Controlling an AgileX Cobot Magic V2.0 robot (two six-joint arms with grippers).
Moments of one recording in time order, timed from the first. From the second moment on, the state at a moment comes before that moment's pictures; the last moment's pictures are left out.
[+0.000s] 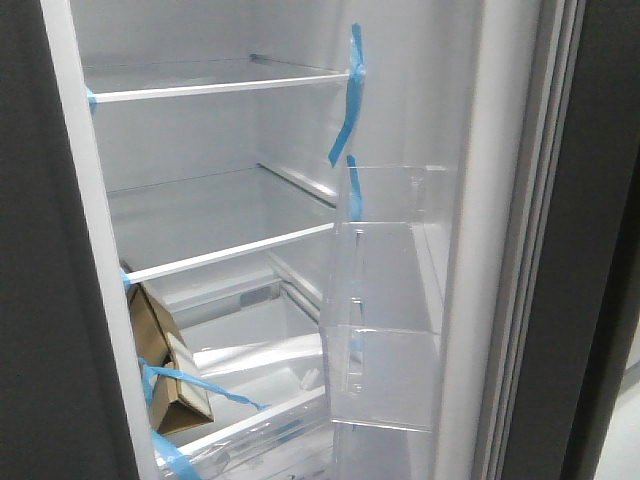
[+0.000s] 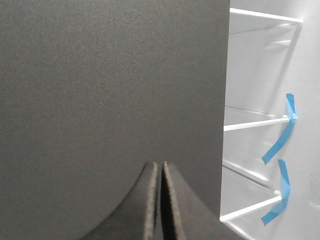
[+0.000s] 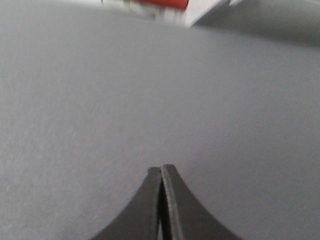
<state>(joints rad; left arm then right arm) 0.02 -0.01 0.00 -0.03 -0.13 -0.02 0.02 0.94 -0.71 1.28 0.12 0.07</state>
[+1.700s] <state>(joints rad) 0.02 -0.01 0.00 -0.03 -0.13 -0.02 0.52 1.75 -1.58 0.86 0.06 0.07</state>
